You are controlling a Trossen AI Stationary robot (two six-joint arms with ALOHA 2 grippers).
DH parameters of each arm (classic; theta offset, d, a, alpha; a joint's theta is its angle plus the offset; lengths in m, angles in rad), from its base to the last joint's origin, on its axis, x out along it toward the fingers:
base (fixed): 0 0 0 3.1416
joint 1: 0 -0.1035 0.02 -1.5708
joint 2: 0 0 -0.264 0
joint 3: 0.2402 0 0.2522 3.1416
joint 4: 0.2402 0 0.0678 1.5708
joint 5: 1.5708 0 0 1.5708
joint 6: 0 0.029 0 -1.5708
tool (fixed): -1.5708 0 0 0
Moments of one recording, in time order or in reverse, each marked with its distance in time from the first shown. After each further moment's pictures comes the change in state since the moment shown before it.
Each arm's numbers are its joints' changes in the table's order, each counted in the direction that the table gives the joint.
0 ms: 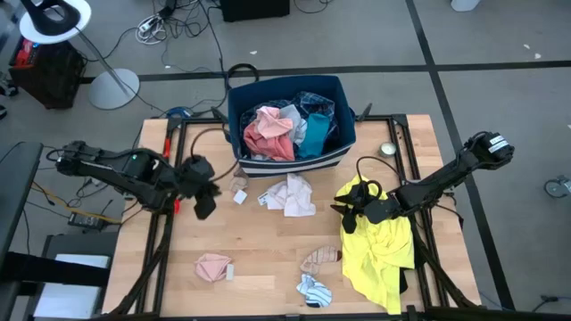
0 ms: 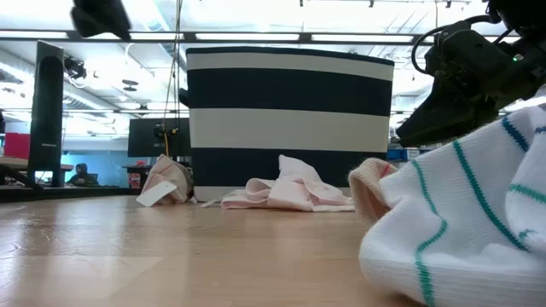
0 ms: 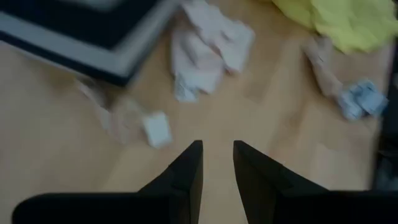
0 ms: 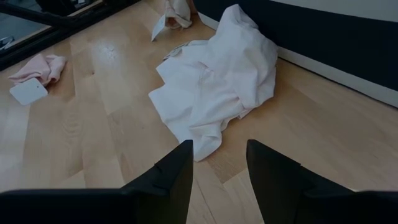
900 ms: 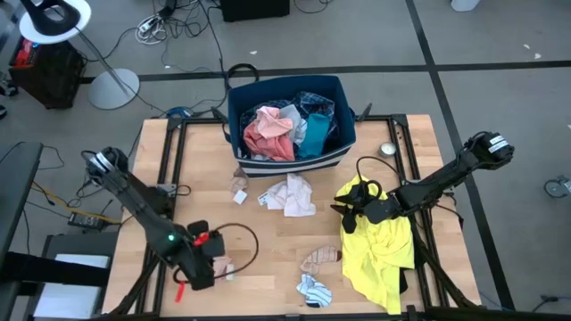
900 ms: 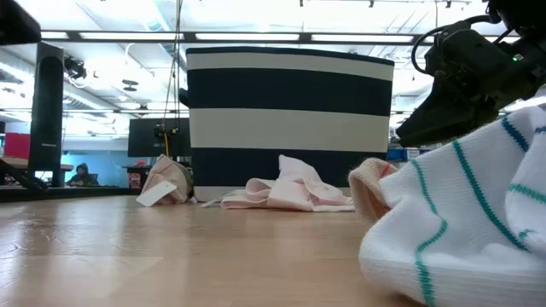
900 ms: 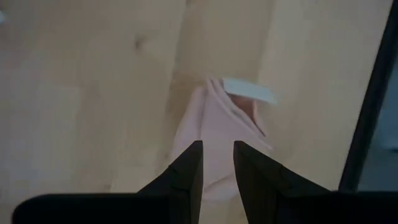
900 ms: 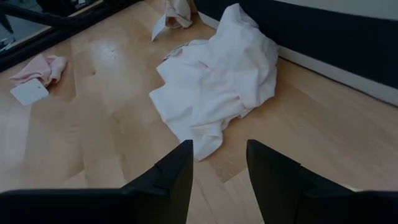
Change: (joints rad) left arm 0.538 -0.495 -0.004 -0.089 -0.115 -0.288; right arm -0.001 0.000 0.000 0.000 0.002 0.003
